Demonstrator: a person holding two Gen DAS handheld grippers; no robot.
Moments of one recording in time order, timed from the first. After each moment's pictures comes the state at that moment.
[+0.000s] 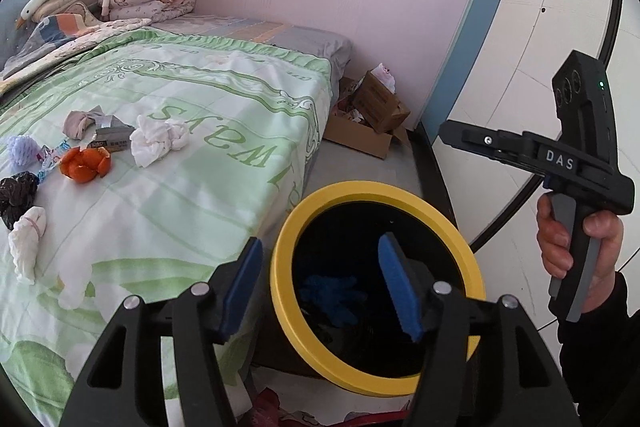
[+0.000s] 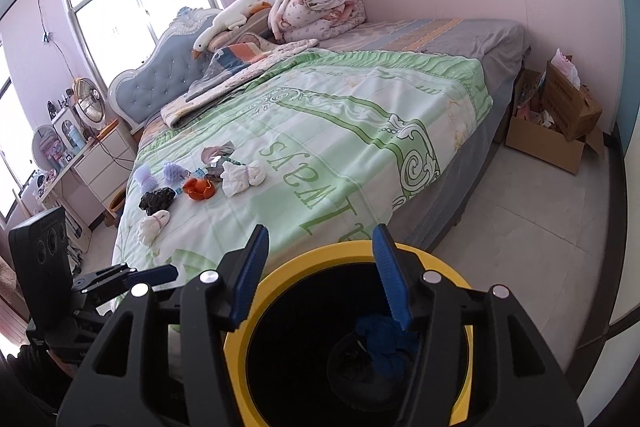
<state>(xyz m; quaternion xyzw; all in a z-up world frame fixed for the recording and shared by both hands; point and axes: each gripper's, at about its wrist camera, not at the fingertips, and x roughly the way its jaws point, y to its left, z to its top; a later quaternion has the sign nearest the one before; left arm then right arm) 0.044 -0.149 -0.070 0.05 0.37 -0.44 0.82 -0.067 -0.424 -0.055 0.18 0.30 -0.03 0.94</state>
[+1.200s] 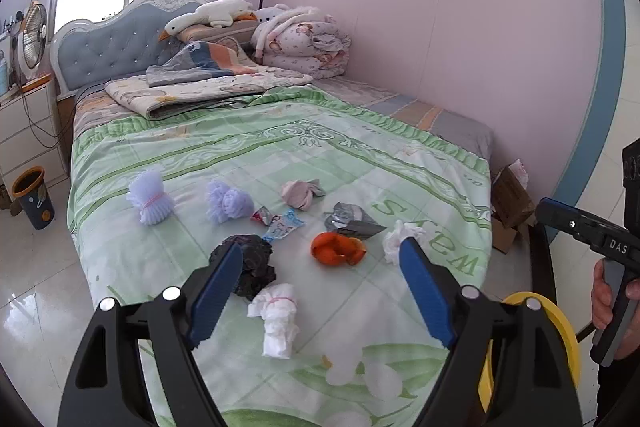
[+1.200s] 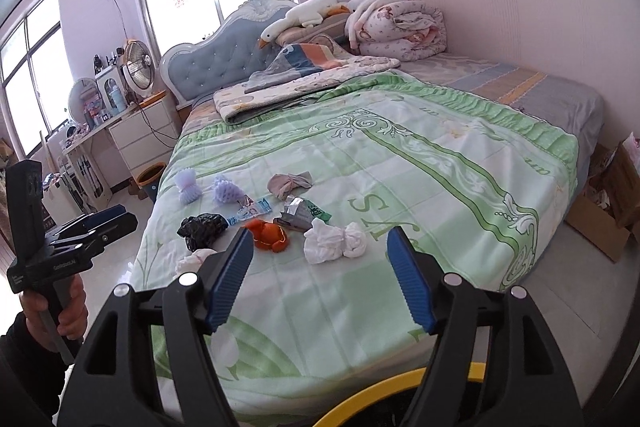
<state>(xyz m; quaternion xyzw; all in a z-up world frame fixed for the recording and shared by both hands) 0.159 0.016 -0.014 -0.01 0.29 -0.21 0.93 0.084 -0.313 -0.015 0.09 0.28 0.07 0.95</state>
